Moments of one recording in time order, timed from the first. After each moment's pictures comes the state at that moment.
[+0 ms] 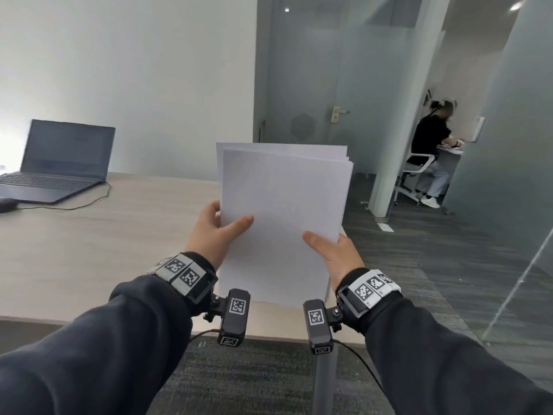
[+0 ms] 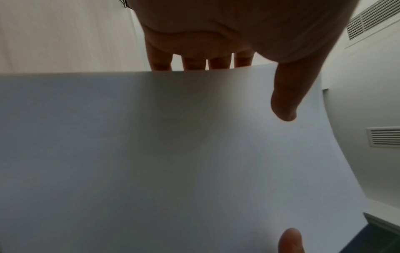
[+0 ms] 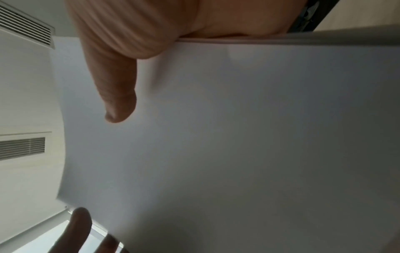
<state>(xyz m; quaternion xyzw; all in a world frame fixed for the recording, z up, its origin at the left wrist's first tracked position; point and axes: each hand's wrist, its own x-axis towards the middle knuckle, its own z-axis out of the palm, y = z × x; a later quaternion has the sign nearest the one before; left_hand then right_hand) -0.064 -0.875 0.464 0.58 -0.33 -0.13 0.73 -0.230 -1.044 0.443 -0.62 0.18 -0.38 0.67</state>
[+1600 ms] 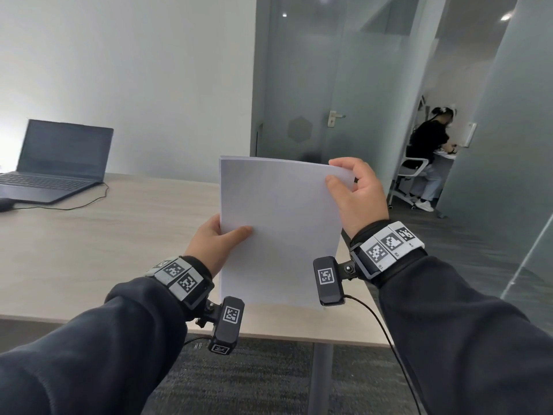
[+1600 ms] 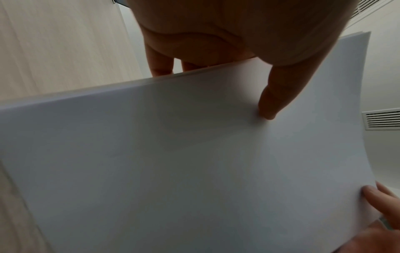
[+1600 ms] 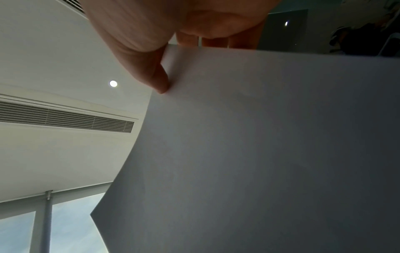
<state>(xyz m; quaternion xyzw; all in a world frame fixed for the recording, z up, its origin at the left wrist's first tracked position) -0.067 -0.868 0.458 0.60 -0.33 -0.17 0.71 -0.243 -1.037 0.547 -0.74 0.14 -0.56 0.35</state>
